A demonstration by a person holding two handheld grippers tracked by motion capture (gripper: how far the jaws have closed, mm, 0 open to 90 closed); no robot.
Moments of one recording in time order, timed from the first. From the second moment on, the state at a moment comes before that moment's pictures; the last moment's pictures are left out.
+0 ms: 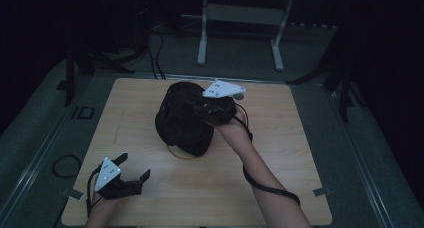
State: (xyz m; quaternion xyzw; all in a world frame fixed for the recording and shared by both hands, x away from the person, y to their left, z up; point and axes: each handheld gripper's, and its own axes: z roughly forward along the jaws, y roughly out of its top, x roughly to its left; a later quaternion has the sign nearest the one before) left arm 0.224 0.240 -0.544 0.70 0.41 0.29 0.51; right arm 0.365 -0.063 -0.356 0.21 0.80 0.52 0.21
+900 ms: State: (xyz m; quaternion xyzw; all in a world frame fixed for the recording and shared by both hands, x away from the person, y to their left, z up) left arm 0.226 0.237 -0.548 0.70 0.41 0.27 0.51; right arm 0.362 -0.085 -0.354 0.22 0.80 0.54 0.15
